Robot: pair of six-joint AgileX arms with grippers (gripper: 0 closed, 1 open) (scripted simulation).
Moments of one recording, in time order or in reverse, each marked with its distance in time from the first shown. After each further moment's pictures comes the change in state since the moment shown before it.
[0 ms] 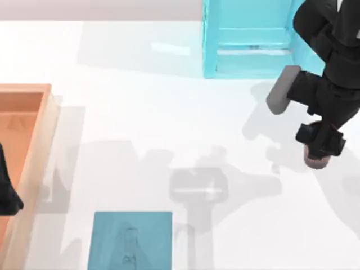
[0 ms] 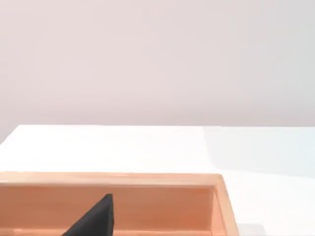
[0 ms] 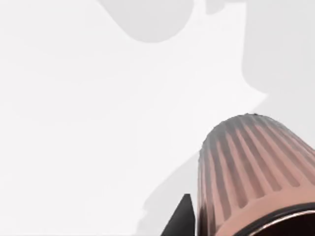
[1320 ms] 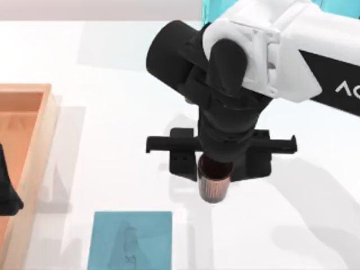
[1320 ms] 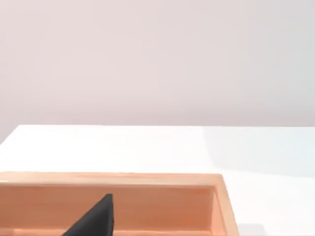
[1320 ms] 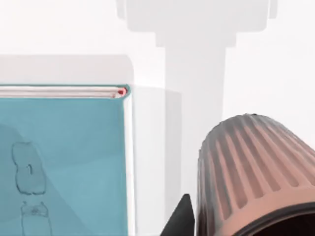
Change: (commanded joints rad) left arm 0.000 0.000 0.000 0.000 0.000 0.000; right arm 0.506 0.010 0.180 -0.052 0.006 1.557
